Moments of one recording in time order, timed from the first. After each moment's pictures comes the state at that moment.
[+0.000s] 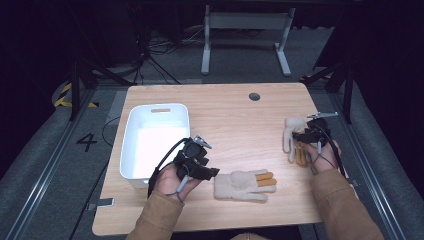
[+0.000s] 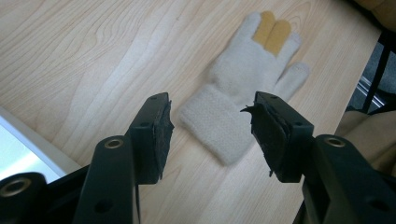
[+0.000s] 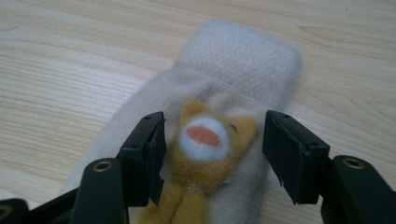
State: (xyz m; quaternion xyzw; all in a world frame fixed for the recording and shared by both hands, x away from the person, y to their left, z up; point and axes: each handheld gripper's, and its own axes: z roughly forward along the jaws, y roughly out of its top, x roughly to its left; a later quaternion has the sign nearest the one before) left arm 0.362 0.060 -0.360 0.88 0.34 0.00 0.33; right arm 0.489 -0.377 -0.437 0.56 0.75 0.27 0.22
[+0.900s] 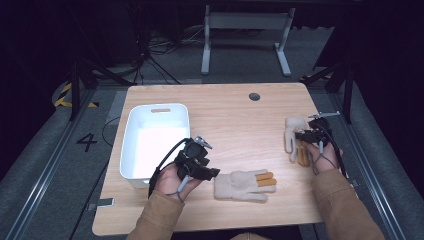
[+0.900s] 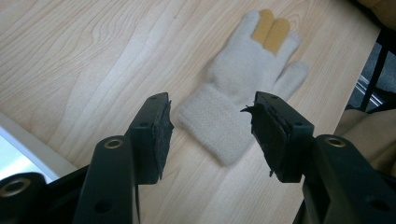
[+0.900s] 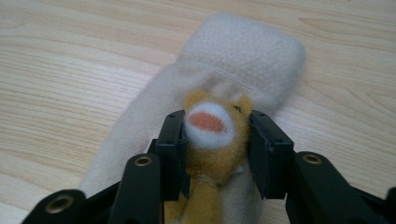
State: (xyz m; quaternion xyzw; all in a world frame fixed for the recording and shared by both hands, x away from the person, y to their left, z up) left arm 0.363 0.058 -0.361 0.88 0.34 0.00 0.33; right arm 0.487 -0.381 -0.432 0.57 0.75 0.27 0.20
